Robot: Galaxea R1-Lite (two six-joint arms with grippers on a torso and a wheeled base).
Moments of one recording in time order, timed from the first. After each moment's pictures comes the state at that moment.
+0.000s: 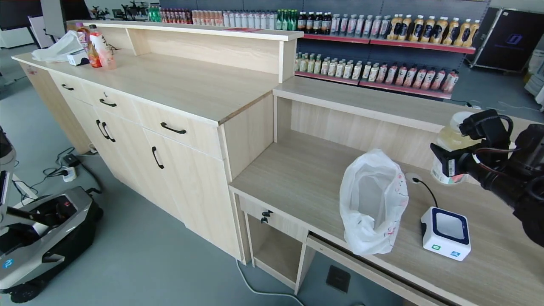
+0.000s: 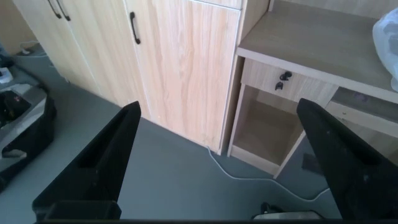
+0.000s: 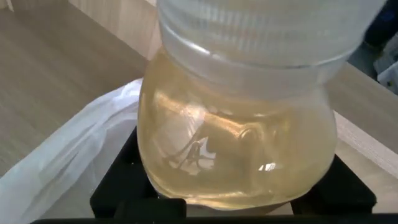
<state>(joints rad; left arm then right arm) 0.00 0.00 0.00 0.00 -0.06 0.01 -0.06 1.78 -0.67 -1.16 -0.02 -0.43</state>
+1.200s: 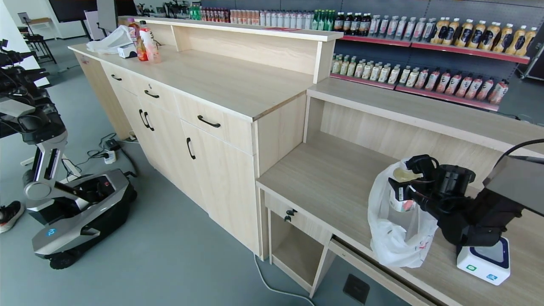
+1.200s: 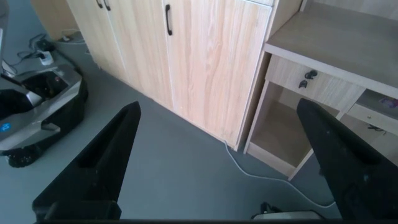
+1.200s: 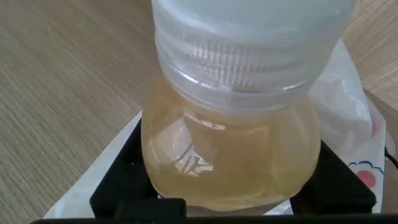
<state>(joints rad) 0.00 0.00 0.00 0.00 -0.06 0.01 -0.05 2.34 -0.92 -1.27 0.03 -0.25</state>
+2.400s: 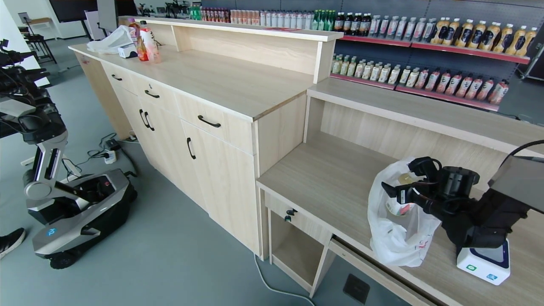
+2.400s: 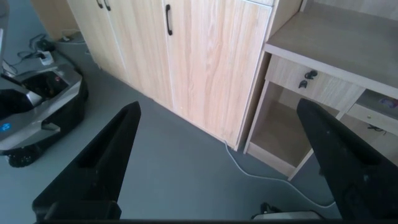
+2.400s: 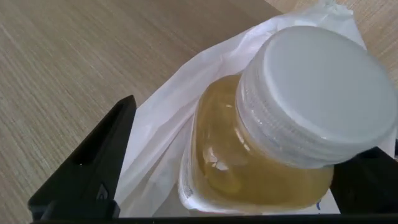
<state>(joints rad) 0.00 0.00 0.00 0.00 -0.06 0.01 -0.07 2.32 -0.88 -1.24 0.11 -0.23</state>
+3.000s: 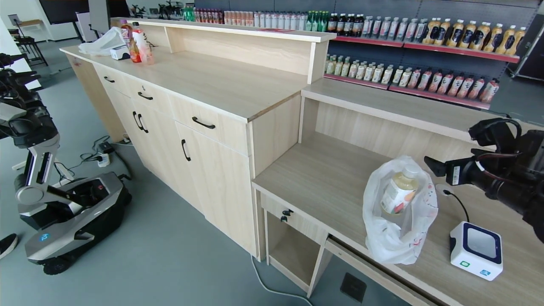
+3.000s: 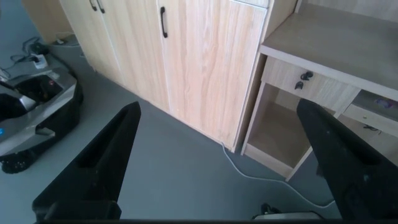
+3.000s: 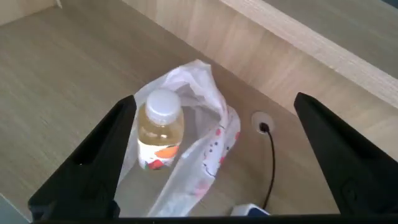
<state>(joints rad) 0.00 0.00 0.00 0.00 -0.06 0.01 -0.11 1.72 -0.64 -0.98 -0.02 -0.27</state>
